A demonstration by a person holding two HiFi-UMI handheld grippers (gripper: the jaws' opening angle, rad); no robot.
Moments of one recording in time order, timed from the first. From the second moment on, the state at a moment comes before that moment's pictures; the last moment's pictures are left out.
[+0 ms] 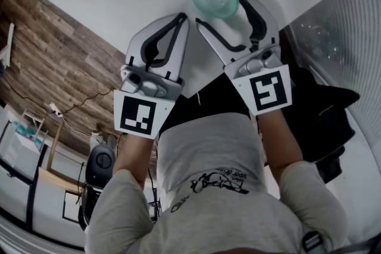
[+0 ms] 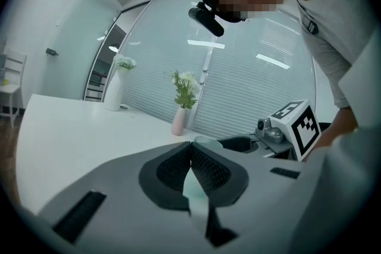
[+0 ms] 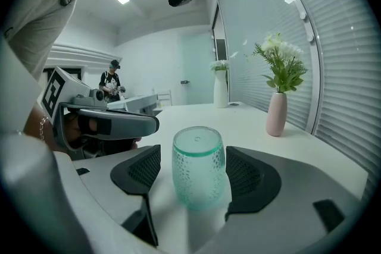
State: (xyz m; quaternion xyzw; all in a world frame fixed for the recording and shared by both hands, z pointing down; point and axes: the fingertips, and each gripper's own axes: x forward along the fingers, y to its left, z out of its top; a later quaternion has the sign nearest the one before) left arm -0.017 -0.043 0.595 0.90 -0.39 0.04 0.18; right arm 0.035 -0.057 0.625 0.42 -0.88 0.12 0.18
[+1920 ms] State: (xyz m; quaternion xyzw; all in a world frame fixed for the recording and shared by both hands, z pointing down) left arm -0.015 -0.053 0.522 0.90 -0.40 0.04 0.15; right arm 0.036 -0.079 0.541 0.43 -0.89 0.08 0.15
